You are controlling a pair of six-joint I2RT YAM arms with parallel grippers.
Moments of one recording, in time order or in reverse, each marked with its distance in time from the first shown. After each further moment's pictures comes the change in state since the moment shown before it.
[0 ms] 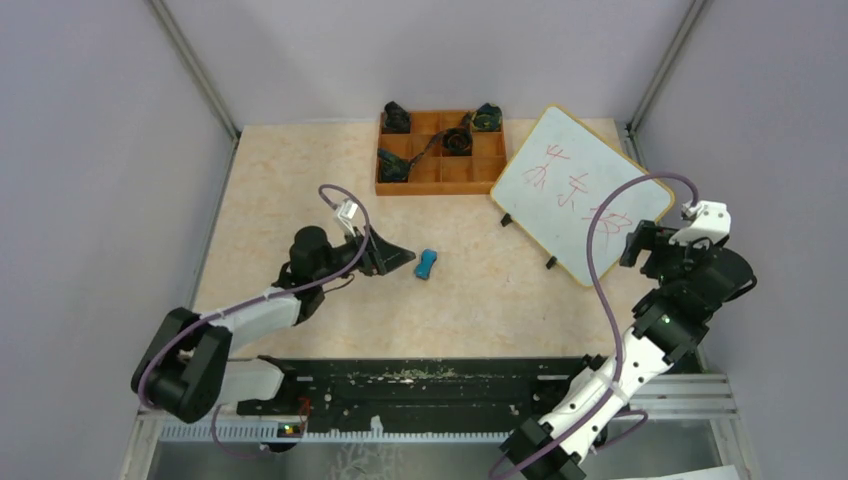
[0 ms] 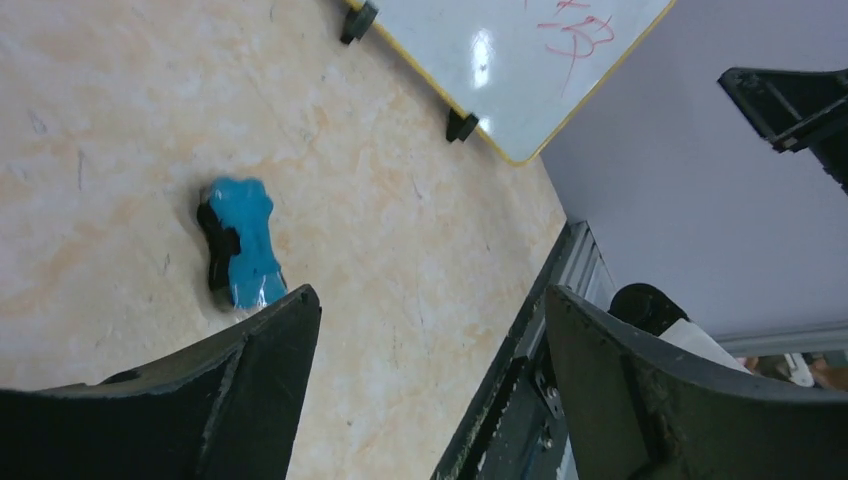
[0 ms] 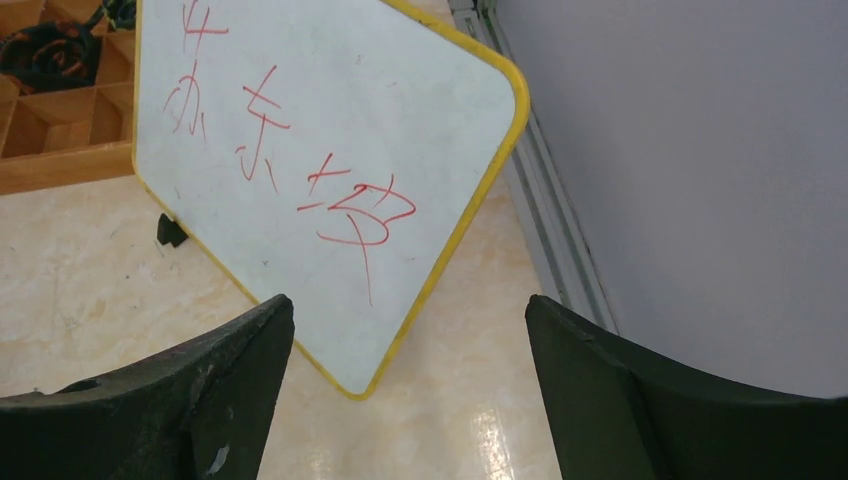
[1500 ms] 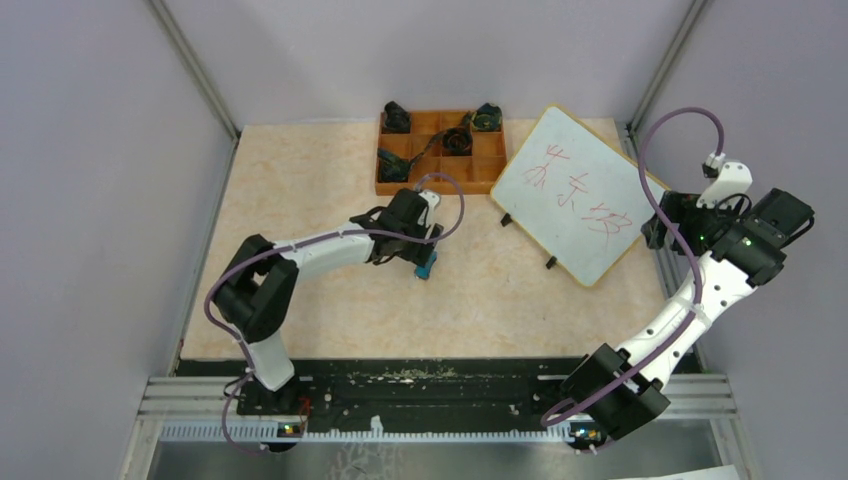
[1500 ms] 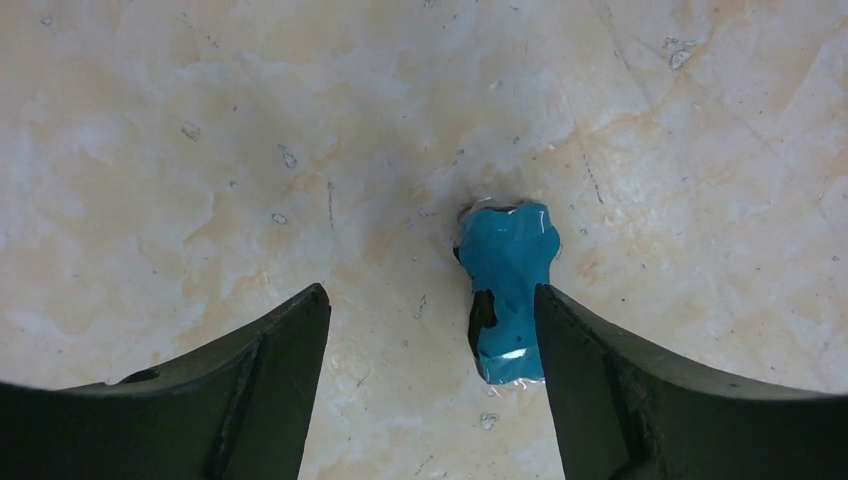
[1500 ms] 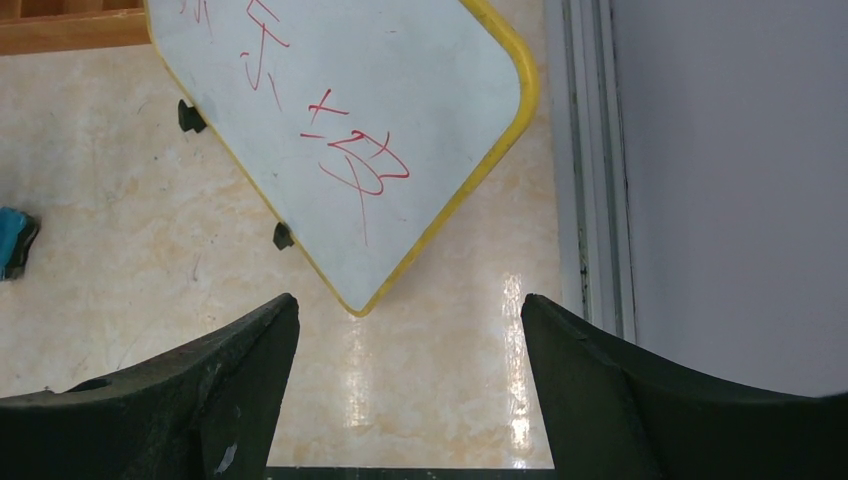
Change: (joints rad) left arm -0.273 0.543 0.692 -0.910 -0.656 0.629; right arm 0.000 0.501 0.504 -0.487 -0.047 -0.310
